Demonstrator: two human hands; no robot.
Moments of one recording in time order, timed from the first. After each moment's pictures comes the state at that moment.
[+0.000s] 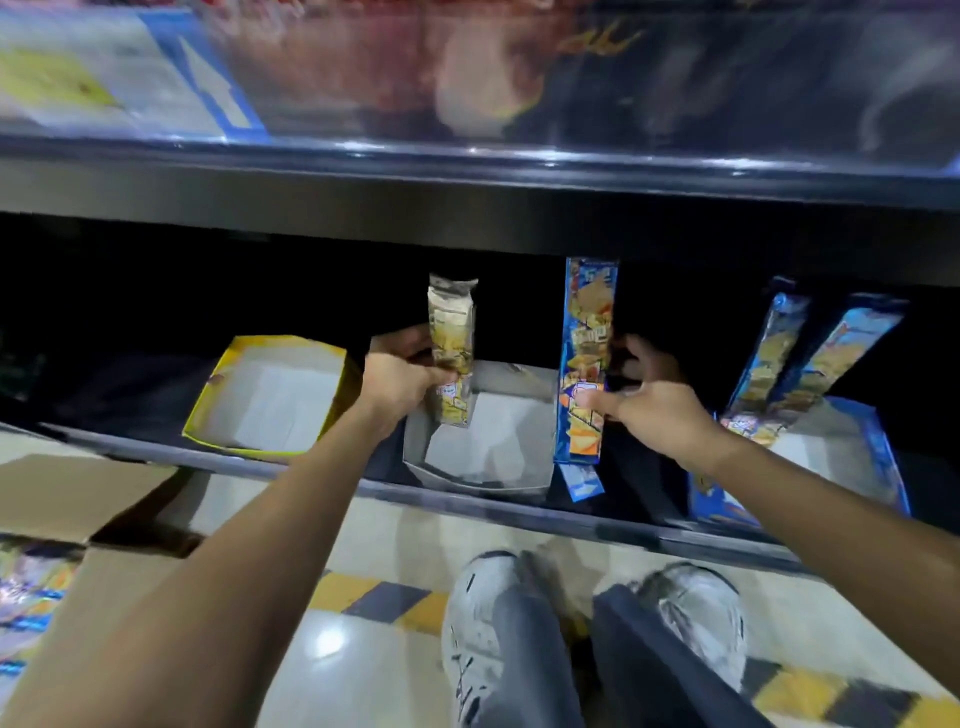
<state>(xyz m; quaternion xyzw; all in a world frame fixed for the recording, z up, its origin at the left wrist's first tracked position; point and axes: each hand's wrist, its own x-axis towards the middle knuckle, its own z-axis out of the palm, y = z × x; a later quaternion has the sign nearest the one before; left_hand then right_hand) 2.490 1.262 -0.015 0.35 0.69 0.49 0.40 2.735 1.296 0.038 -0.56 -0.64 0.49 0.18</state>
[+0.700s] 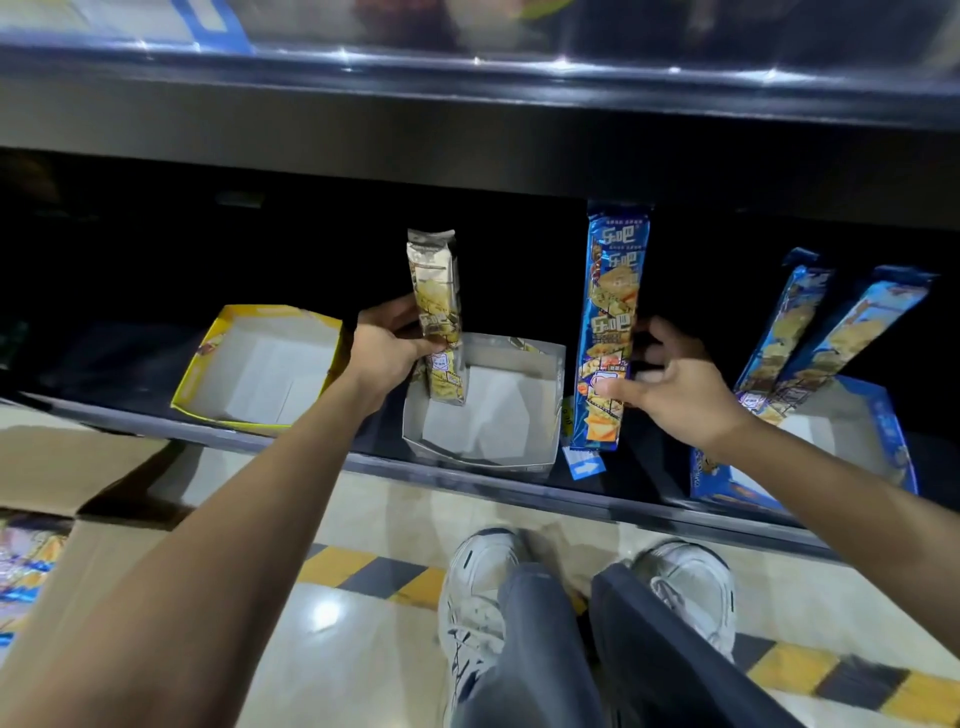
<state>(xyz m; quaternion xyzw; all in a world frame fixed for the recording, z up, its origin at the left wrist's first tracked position) 2.478 1.259 -0.026 0.40 0.70 0.47 0.36 2.744 1.286 0.044 -0.55 -0.64 0.50 0.18</state>
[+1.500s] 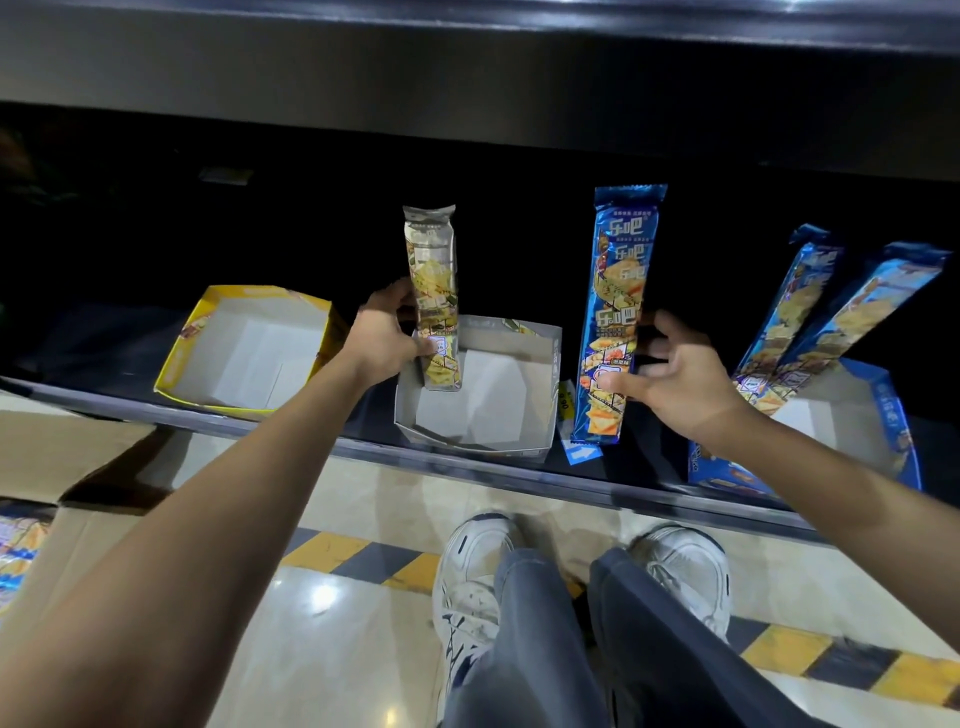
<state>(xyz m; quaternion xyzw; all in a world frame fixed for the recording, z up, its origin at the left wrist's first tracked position) 2.470 1.261 -0.035 0.53 0.74 0.30 0.28 2.747 1.283 0.034 -0.56 -0.64 0.50 0.18</state>
